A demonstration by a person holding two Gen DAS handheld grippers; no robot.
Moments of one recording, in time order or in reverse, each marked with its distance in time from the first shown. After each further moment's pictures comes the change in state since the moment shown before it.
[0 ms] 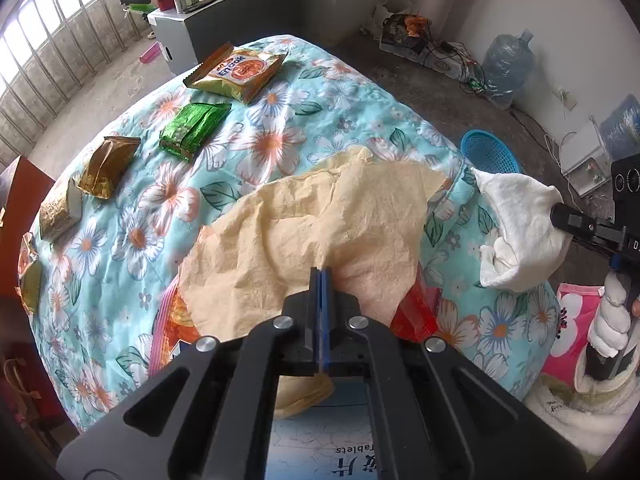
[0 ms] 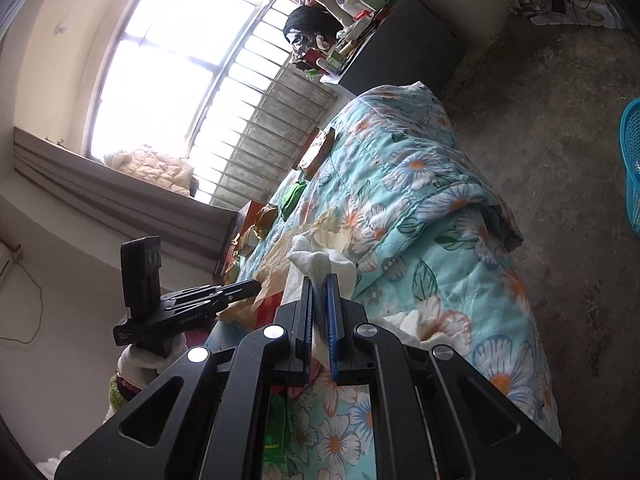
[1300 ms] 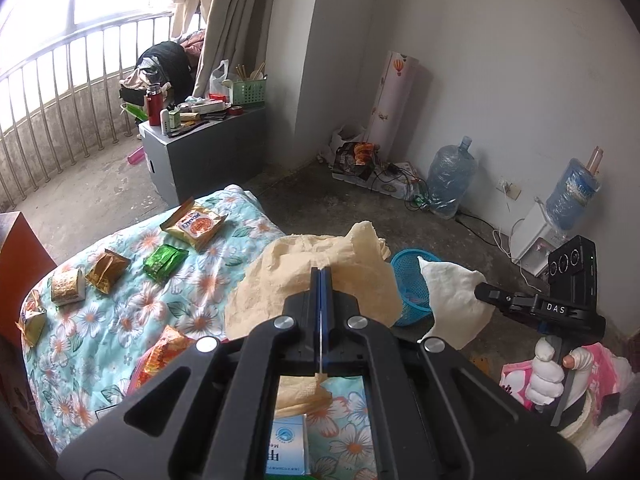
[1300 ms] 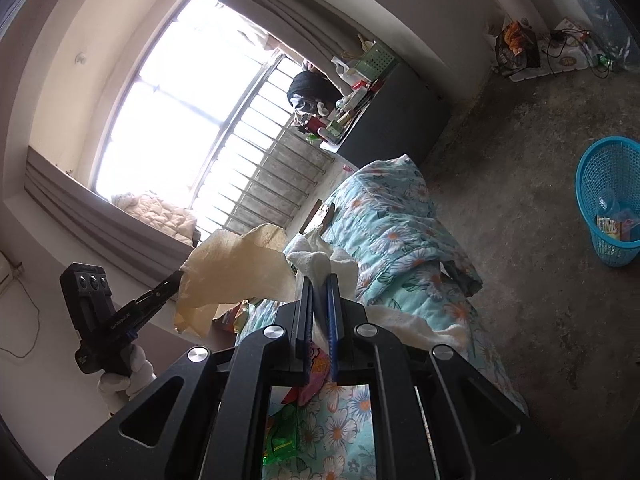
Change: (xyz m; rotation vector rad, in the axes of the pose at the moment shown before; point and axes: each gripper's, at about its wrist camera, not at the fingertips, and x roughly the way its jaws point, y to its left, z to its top) left arm -0.138 -0.085 0.006 0.003 -0.459 -0.129; right arm -0.118 0.009 -0.004 -0.013 -0.243 -0.021
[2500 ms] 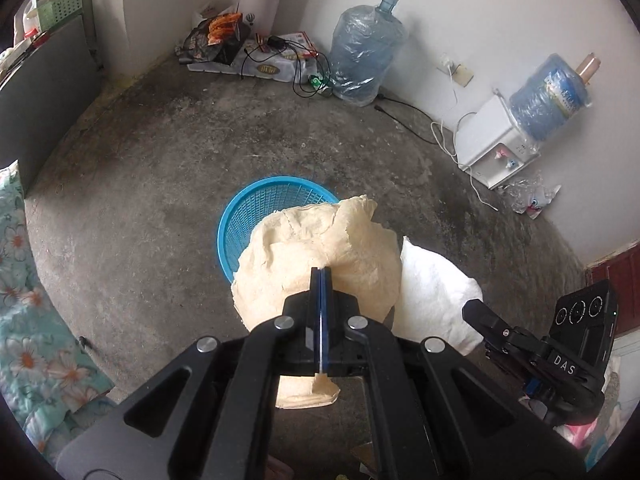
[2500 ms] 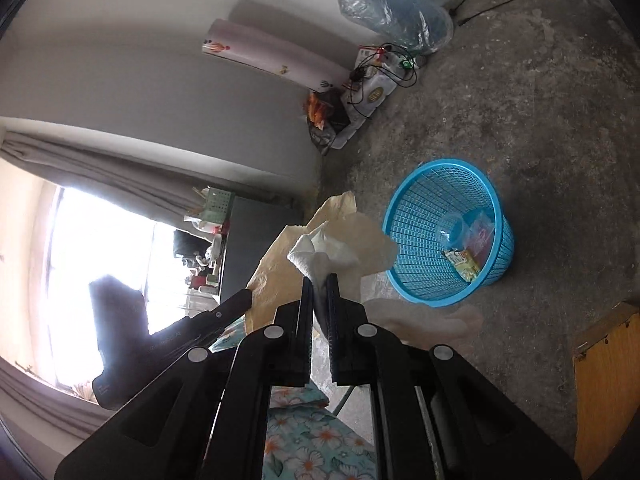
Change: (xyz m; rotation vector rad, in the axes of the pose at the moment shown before) left arm 0.419 -0.307 0.011 0.126 0.469 -0.255; right arm -0.114 -0.298 0.066 0.502 -0.383 -0.260
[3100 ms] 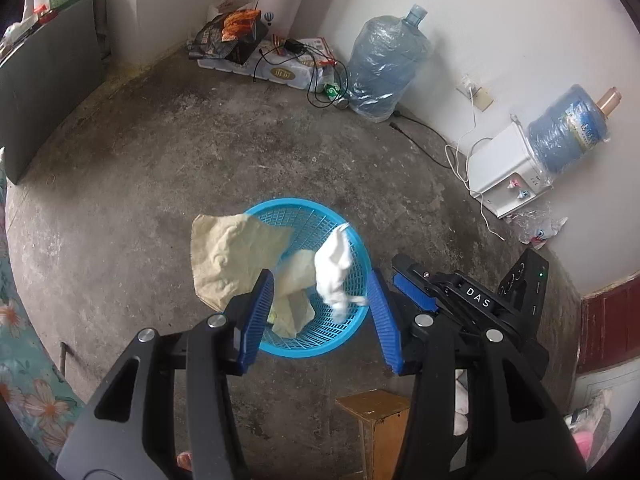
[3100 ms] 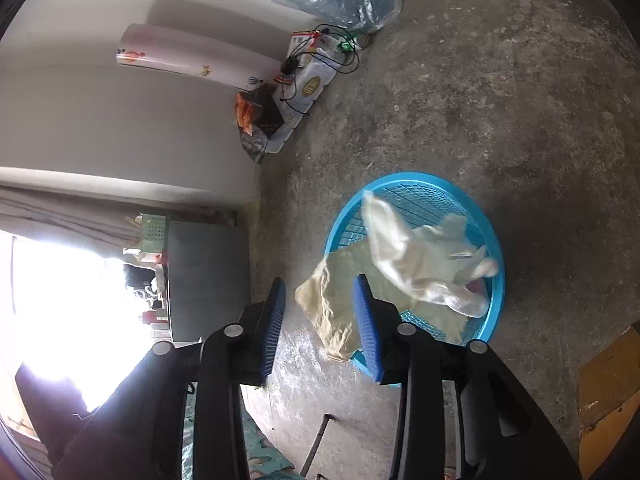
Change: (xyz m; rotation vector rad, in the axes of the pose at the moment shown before) left arm 0.037 0.035 0.030 -0.074 -0.064 -0.017; right arm 0.128 -0.060 0.072 0.091 0.010 -0.144
